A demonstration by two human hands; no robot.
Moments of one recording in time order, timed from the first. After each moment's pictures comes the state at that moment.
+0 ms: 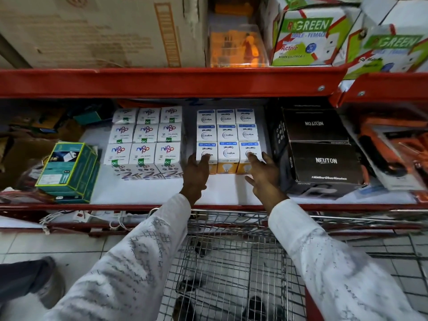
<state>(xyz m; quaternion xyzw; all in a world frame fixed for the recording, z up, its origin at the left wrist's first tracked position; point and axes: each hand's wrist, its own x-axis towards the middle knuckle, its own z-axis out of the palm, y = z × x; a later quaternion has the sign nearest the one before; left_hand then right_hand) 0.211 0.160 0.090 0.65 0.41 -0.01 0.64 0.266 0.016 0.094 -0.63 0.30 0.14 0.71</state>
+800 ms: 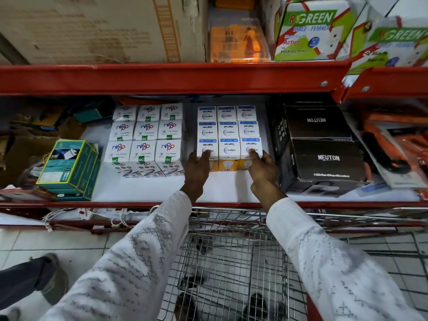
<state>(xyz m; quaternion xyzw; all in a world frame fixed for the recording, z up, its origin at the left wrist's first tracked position) 0.218 0.159 0.083 0.60 0.41 0.01 0.69 0.268 0.025 0.081 -0.64 0.28 0.09 0.71</state>
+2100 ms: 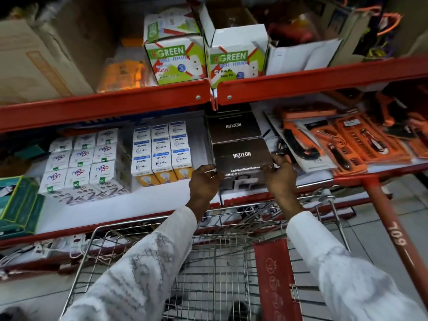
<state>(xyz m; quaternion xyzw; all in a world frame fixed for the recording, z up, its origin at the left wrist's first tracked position) 0.230 -0.038 0.123 0.70 0.32 -0.03 0.64 0.268 -0.217 0.121 -0.84 0.14 -0.04 0.52</state>
